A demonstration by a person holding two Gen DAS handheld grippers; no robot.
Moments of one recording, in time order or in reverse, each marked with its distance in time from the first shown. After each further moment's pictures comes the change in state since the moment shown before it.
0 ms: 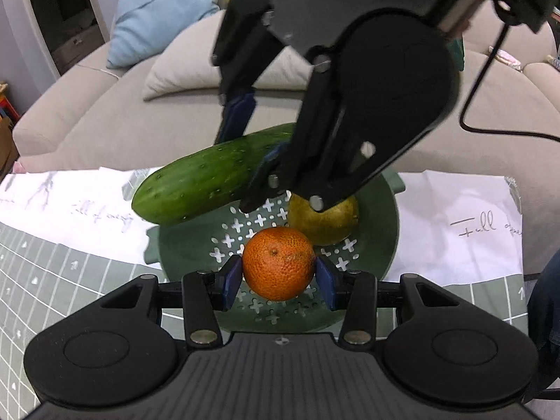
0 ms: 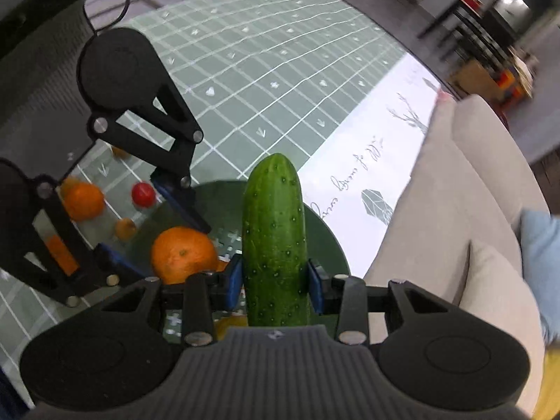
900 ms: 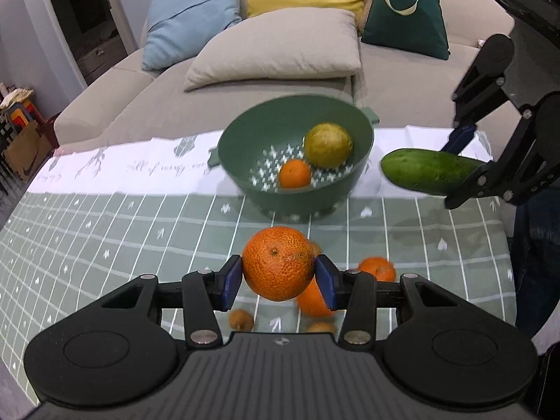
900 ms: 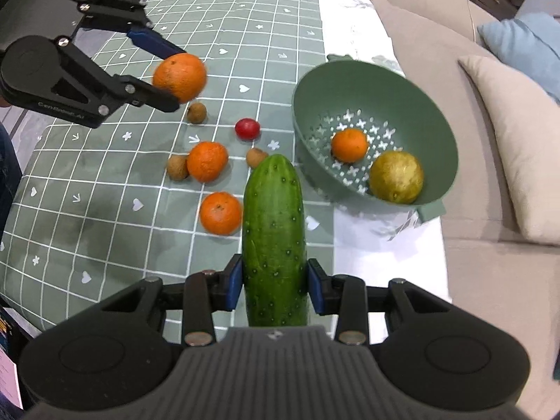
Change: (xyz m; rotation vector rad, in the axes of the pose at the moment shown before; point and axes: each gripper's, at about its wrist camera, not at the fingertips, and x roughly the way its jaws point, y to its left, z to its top) left arm -0.109 0.002 -0.091 0.019 -0.048 0.072; right arm -0.068 0.156 -0.044 0.625 0.126 -0.013
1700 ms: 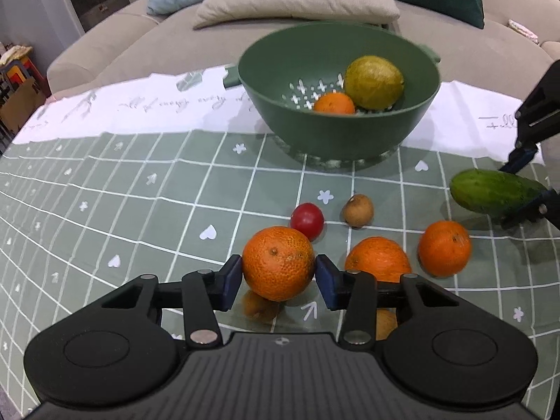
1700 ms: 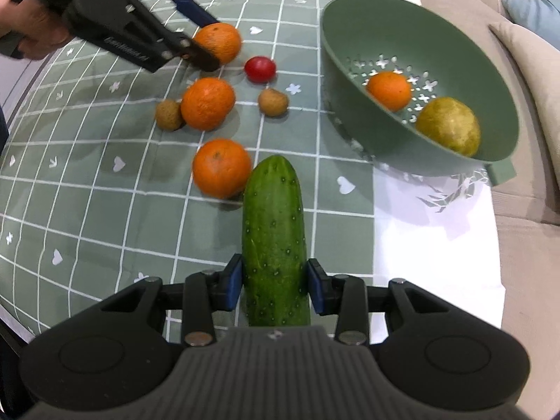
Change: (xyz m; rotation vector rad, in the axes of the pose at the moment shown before) left arm 0.071 0.032 -0.032 -0.064 0.124 -0.008; right arm 0.068 0.011 -0.022 0.010 0.079 0.053
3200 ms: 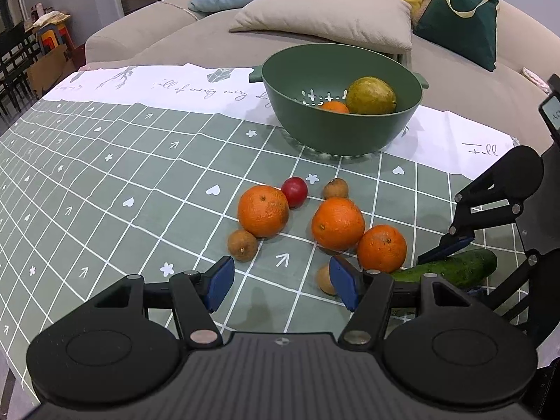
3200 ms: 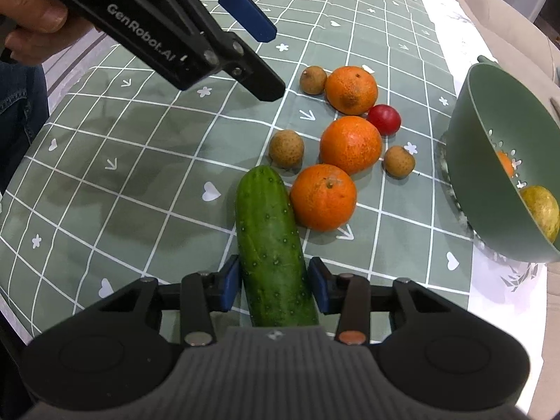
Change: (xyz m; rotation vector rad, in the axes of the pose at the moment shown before) left arm -0.045 -0.009 -0.039 -0.177 -0.048 -0.003; right arm 0.025 0.080 0.015 -0.193 -0.091 0.067
